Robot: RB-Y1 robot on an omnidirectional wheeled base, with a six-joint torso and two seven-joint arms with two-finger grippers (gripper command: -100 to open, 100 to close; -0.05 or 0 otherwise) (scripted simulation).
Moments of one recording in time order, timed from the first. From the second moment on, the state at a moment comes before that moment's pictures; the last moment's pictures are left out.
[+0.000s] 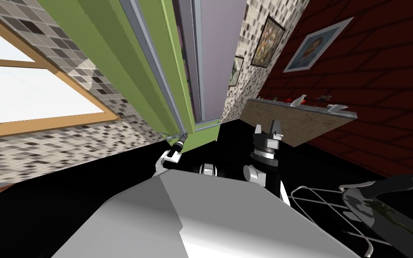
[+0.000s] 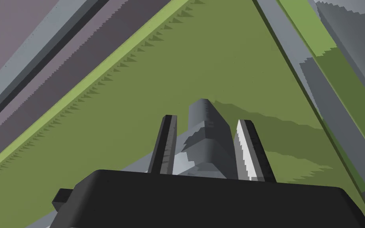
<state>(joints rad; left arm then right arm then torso) 0.22 0.28 -0.02 -1.81 -0.08 0.06 -0.34 0.45 0.01 -0.01 -2.34 0.02 -0.45 0.02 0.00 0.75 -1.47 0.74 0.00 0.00</state>
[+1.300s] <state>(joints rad) 0.26 0.44 -0.05 -1.69 0.01 -0.08 -0.26 0.45 0.01 -0.01 -2.34 0.02 -0.45 0.02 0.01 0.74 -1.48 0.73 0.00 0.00</state>
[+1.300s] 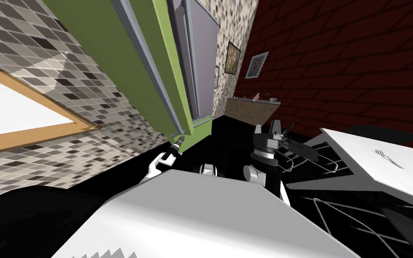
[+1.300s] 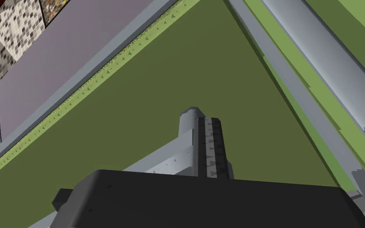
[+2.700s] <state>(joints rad) 0.34 0.70 0.12 -1.52 0.17 -0.18 -0.12 0.46 0.01 -0.01 -2.34 0.02 -0.45 0.02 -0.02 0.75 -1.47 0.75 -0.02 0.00</state>
